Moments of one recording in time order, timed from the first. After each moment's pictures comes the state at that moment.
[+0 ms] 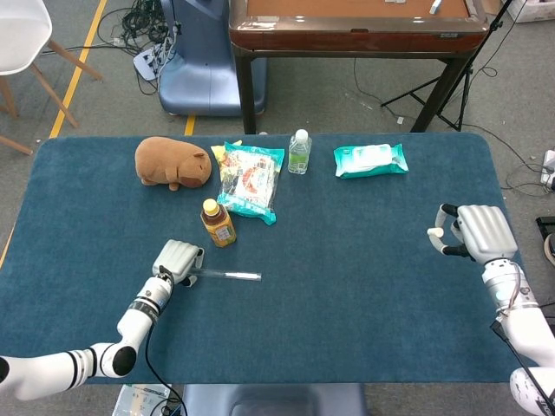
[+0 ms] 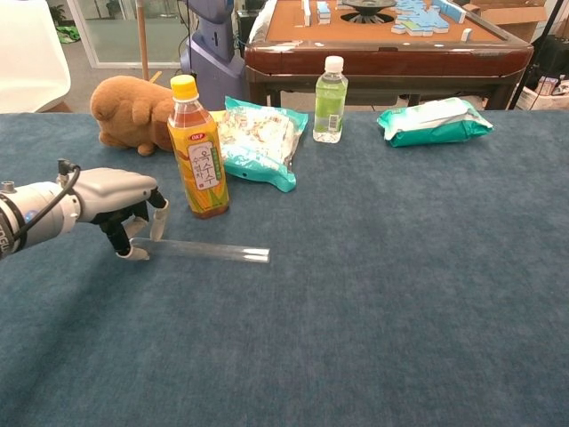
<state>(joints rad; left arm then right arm) -0.78 -1.57 -0.12 -1.38 0.89 0.87 0.54 0.49 -0.90 0.19 -1.85 -1.02 1.08 -0.19</state>
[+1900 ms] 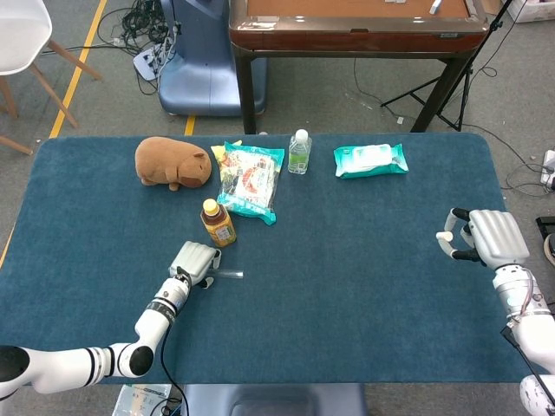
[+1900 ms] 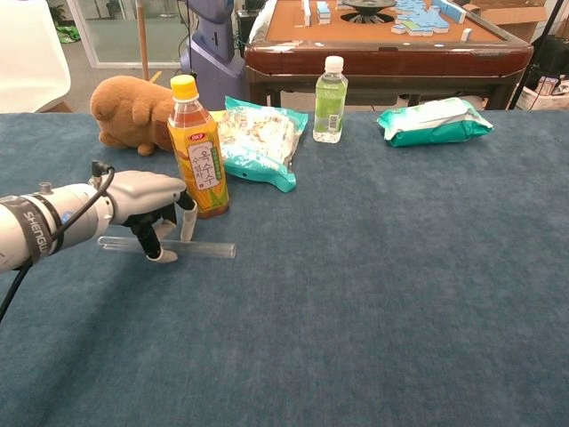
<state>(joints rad) -0.86 -1.64 -0.12 -1.40 0.80 0.90 0.59 0.44 -0.88 0.19 -1.85 -1.04 1.08 -0.13</state>
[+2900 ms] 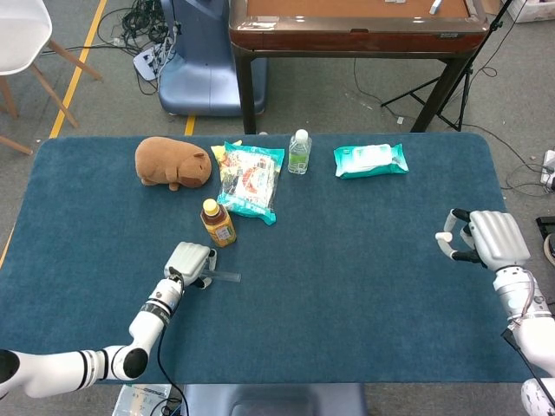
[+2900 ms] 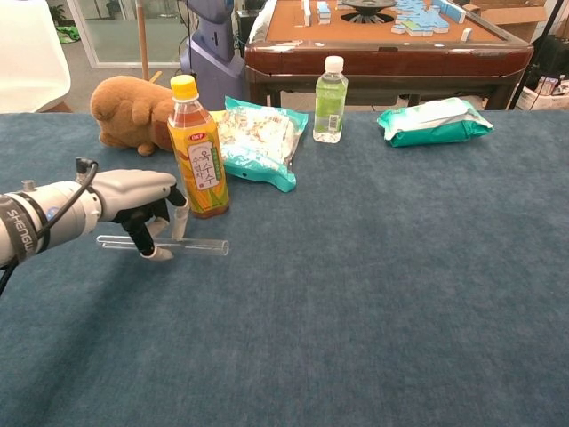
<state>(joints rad) -0.83 -1.60 -0.13 -1.45 0.82 0.92 0.49 0.43 -0.88 0.19 -1.86 -1.07 1.09 -0.11</state>
